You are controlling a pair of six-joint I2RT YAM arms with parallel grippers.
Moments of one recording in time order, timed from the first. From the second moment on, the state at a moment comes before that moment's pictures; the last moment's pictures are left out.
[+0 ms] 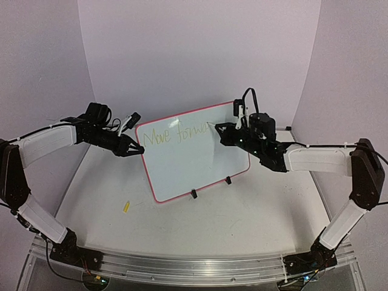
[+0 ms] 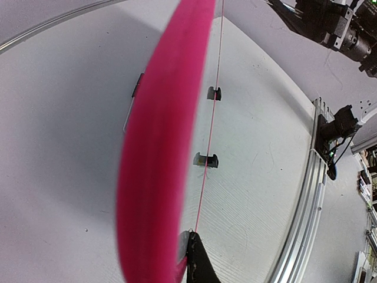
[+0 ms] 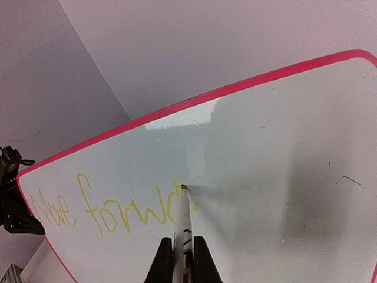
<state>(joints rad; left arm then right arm) -0.33 1.49 1.16 -0.52 0.75 0.18 0.69 1.64 1.07 0.40 0.06 0.41</state>
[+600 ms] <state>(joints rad) -0.33 1.49 1.16 -0.52 0.75 0.17 0.69 1.63 1.02 0.40 0.10 0.42</state>
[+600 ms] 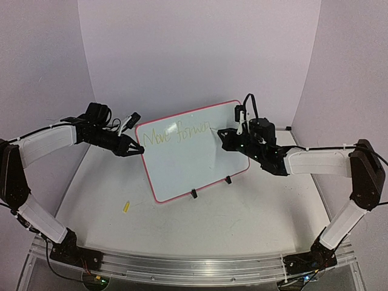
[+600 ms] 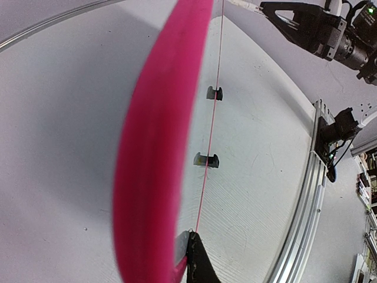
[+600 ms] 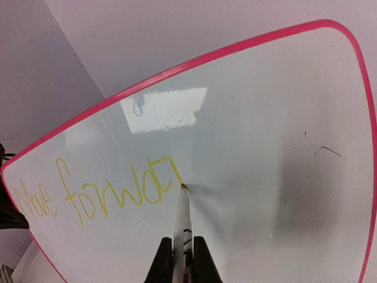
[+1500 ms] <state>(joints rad) -0.33 1.49 1.16 -0.52 0.75 0.17 0.69 1.64 1.01 0.47 0.12 0.47</state>
